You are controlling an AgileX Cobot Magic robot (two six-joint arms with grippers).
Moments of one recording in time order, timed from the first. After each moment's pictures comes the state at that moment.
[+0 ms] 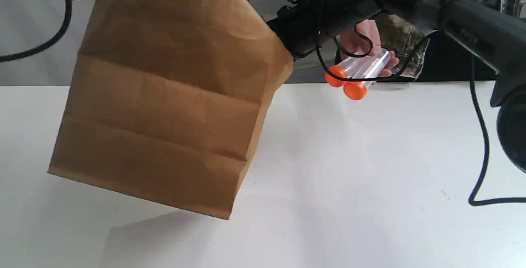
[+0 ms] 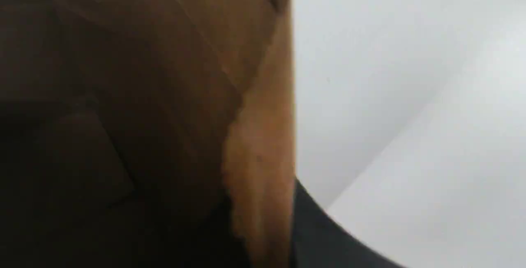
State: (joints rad) left arm -0.28 1.54 -1.41 1.30 -0.42 -1.07; right arm 0.27 2.39 -2.29 0.76 1.13 -0.51
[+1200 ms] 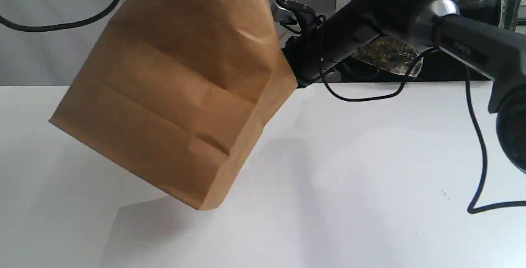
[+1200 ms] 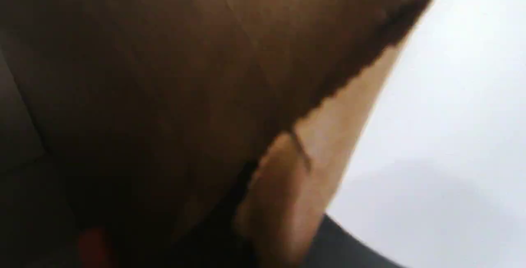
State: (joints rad) left arm -0.28 1.69 -1.58 1.52 -0.50 -1.36; right arm 0.27 2.40 -2.18 0.67 1.03 -0.50
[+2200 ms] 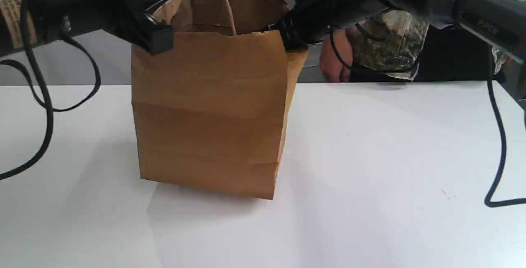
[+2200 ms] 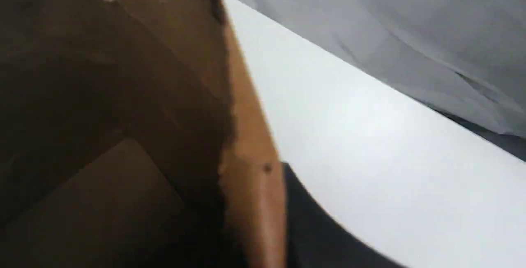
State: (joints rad) left arm -0.28 1.39 -0.97 1.12 -0.55 -0.83; right arm 0.27 2.31 -2.18 0.60 0.81 -0.61
